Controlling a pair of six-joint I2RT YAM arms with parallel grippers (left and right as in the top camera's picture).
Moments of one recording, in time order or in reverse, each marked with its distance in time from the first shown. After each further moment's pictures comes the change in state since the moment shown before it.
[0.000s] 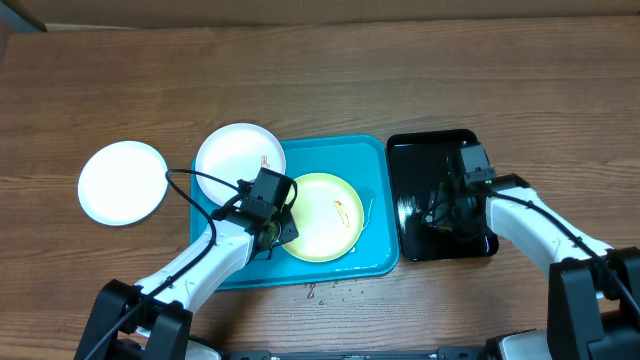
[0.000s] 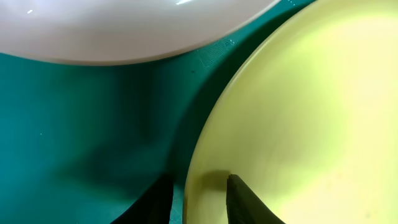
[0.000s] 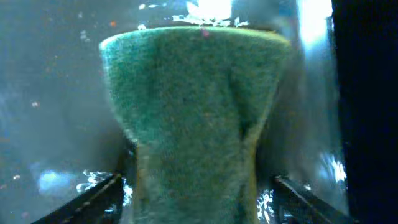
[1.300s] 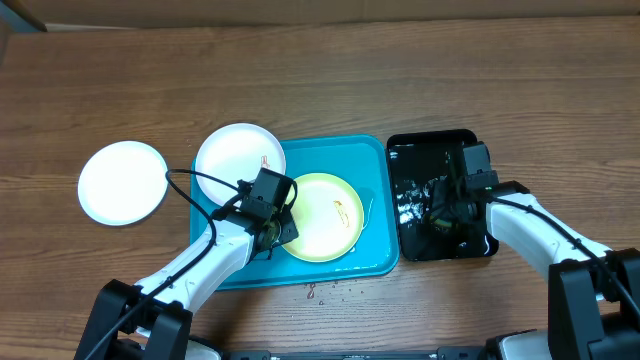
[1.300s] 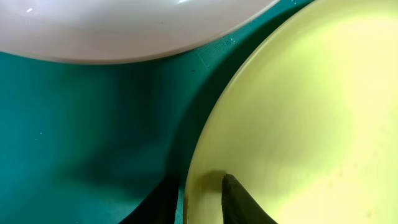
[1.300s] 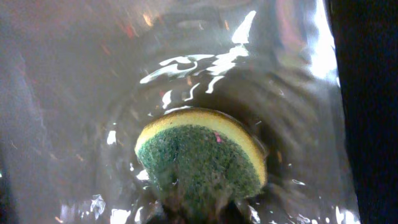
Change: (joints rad) left arm 0.000 0.000 0.000 -0.001 0.000 0.000; right arm 0.000 -0.007 -0.040 0.225 -0.003 -0.047
